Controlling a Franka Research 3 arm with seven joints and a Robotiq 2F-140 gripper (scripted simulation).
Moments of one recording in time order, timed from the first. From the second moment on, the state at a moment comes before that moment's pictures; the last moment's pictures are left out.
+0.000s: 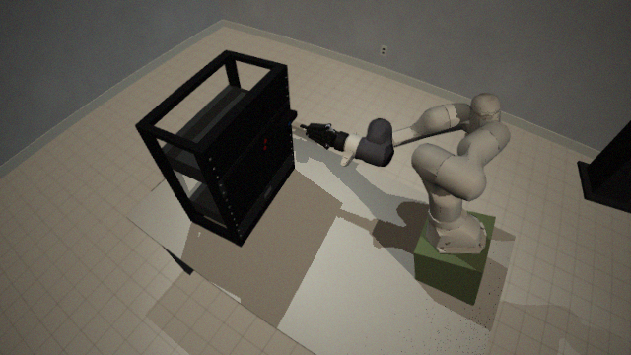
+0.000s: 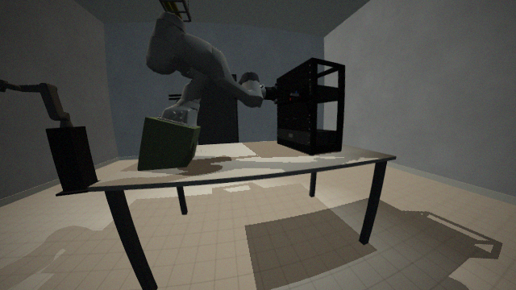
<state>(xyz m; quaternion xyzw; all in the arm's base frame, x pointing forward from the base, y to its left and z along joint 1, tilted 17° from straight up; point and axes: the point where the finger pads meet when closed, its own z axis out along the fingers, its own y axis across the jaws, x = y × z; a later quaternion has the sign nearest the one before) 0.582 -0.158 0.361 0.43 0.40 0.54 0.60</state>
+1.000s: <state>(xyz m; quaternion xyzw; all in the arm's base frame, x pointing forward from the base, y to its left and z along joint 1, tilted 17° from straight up) 0.505 -0.149 0.336 0.43 0.40 0.54 0.60</state>
